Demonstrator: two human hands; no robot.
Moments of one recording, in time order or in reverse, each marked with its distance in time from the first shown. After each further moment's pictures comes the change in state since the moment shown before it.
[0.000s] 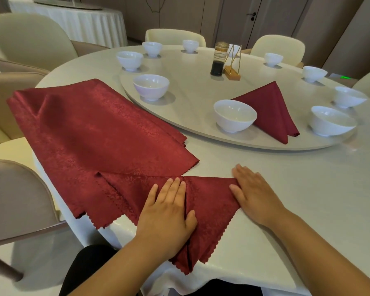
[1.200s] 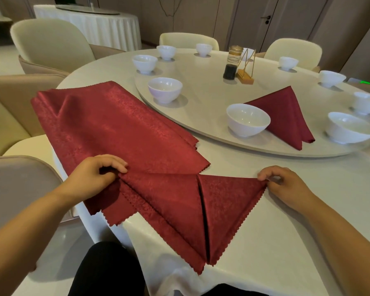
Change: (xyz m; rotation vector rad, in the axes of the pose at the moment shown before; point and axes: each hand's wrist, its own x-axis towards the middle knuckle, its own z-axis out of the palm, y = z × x) left_hand 0.023 -0.157 -0.048 -0.744 -0.053 -0.192; right_hand 0.014 0.038 -0.022 0.780 0.268 -0.078
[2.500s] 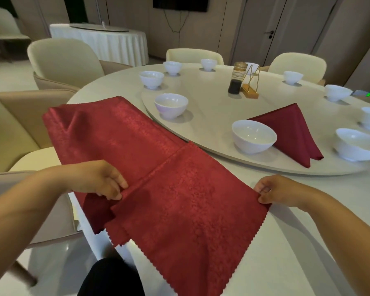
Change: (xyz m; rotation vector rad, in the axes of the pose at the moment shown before) left_hand 0.035 0.033 -0.042 0.084 -0.624 -0.477; right_hand 0.045 -0.035 -0.007 -0.280 -0.459 0.374
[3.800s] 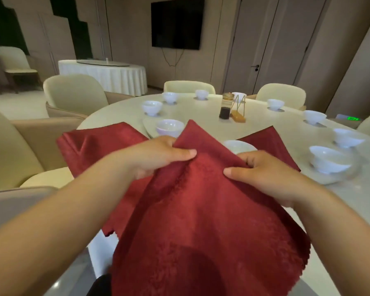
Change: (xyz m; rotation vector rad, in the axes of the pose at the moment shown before) left_hand -0.058 0.135 0.043 -0.522 0.091 0.443; right_hand -0.116 -0.098 -0.004 0.461 0.165 -0.418
